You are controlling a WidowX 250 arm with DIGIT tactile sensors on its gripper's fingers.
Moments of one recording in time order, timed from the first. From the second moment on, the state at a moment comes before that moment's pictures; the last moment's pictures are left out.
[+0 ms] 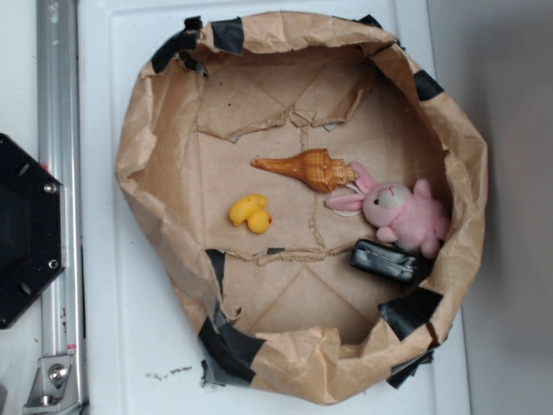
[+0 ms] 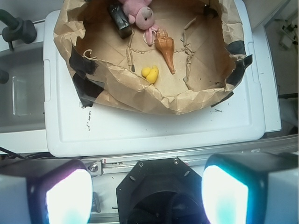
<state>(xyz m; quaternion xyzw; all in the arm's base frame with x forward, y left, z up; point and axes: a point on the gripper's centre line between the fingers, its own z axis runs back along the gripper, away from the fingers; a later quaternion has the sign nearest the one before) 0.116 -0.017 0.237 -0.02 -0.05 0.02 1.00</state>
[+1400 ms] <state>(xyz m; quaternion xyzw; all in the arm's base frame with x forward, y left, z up) 0.232 0.029 0.071 0.01 -0.06 0.15 0.99</state>
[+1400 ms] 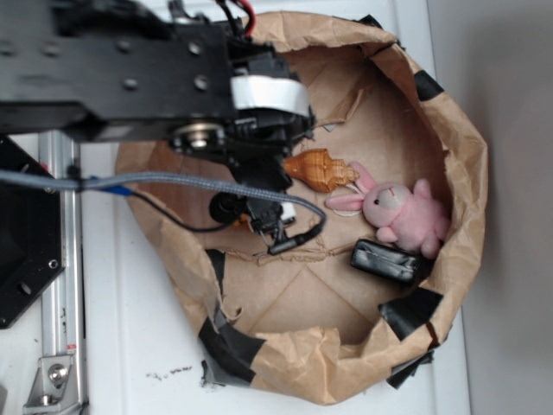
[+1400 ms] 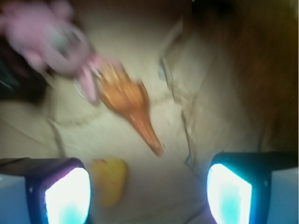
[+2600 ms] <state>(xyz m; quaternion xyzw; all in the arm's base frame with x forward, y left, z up) 0.230 0.031 0.061 0.02 -0.05 0.13 0.99</state>
